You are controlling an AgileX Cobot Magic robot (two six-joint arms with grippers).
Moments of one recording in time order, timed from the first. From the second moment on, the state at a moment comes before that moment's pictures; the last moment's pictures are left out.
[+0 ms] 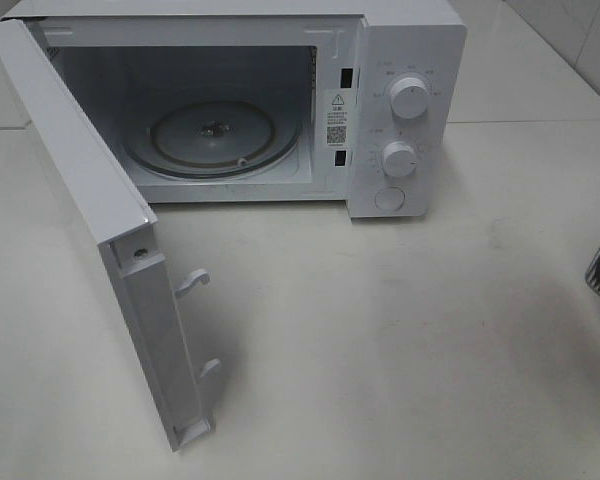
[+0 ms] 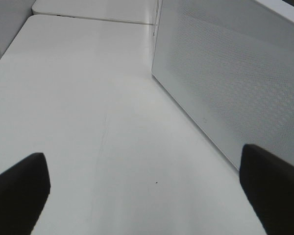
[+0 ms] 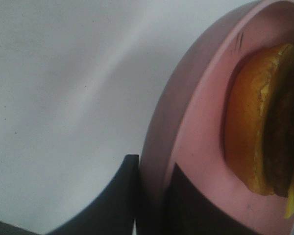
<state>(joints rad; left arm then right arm) 0.08 0.00 -0.50 -0.08 1.04 0.04 0.67 1.03 -0.44 -0.87 0.93 0.33</state>
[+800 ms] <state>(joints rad) 0.08 0.00 -0.50 -0.08 1.04 0.04 0.67 1.45 -0.54 -0.88 0.94 0.66</state>
